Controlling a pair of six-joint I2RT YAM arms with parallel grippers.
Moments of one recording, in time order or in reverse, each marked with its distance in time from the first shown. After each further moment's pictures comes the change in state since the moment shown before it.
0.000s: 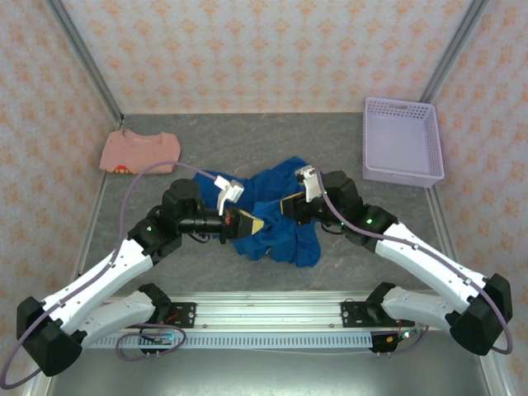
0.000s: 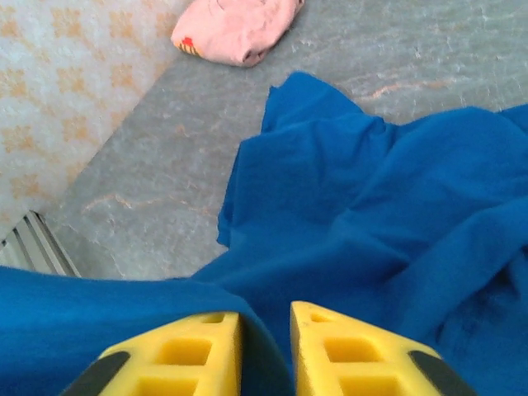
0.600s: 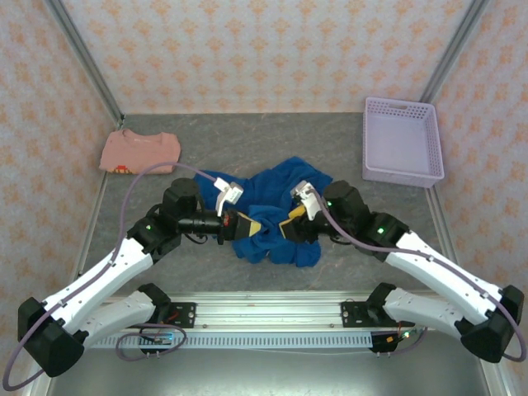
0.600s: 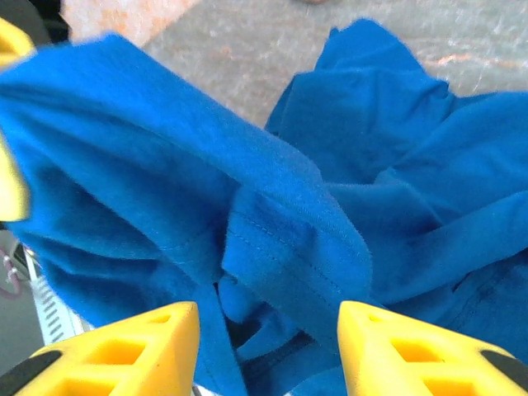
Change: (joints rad) left arm 0.024 0.012 0.001 -0.070 0.023 0.035; right arm 0.076 -0.076 0.009 -0.167 -0.064 -0.196
